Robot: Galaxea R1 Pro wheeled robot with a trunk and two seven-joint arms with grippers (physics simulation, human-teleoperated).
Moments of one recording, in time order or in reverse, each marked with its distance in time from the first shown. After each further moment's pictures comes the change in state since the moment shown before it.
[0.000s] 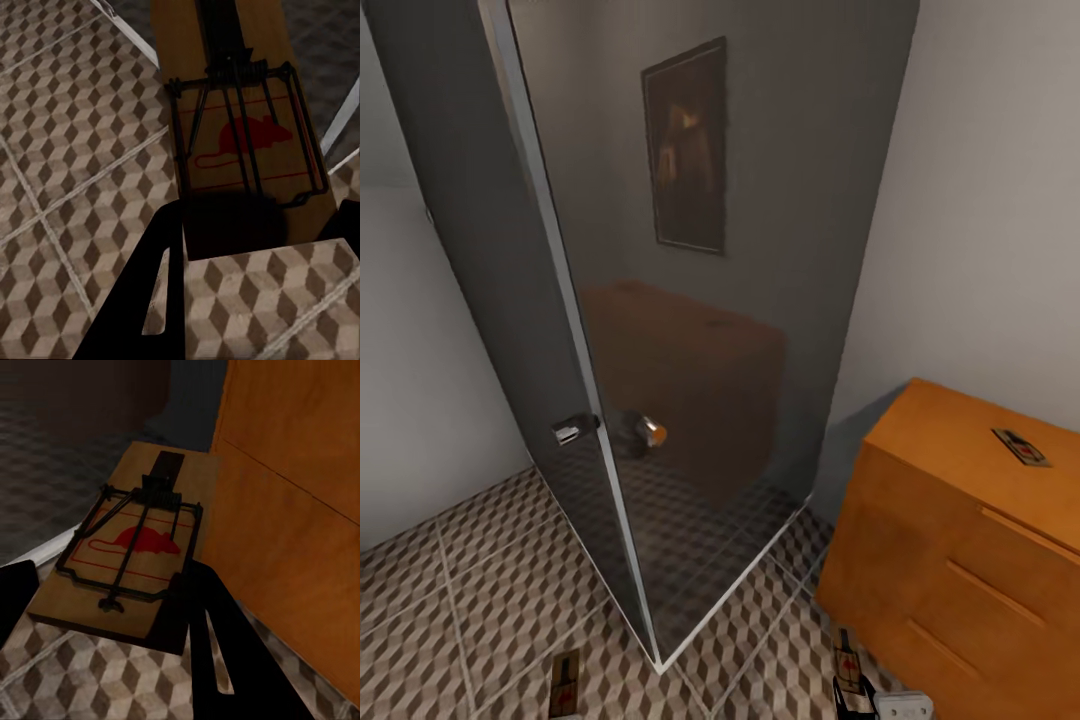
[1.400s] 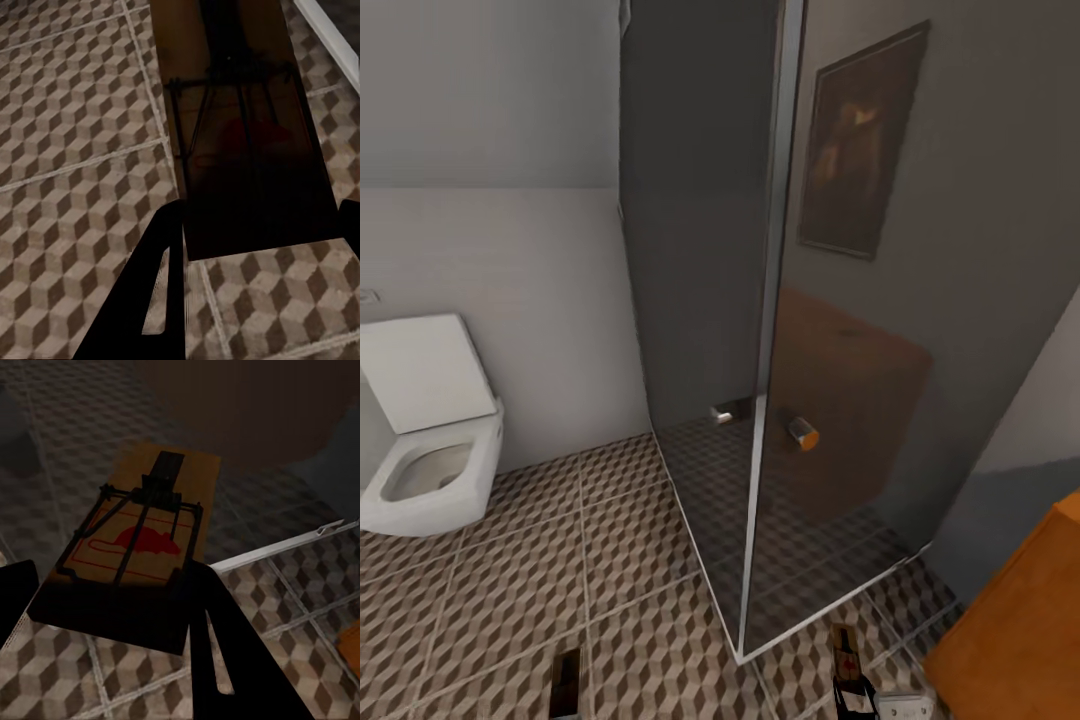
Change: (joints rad) left arm 0.000 -0.001 0.000 0.000 0.000 0.000 0.000; right arm 0.000 0.000 0.000 0.000 0.000 0.000 0.000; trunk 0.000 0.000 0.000
